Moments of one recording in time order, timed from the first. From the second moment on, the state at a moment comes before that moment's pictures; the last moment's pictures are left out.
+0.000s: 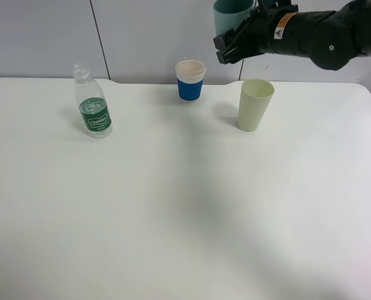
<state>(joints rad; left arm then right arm) -0.01 -0.01 -0.50 0.00 1.05 0.00 0.35 1.78 -1.13 -0.36 -0.27 -0.04</state>
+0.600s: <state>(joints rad) -0.01 -0.01 -0.50 0.00 1.05 0.00 0.35 1.95 -1.41 -0.70 0.02 0.22</state>
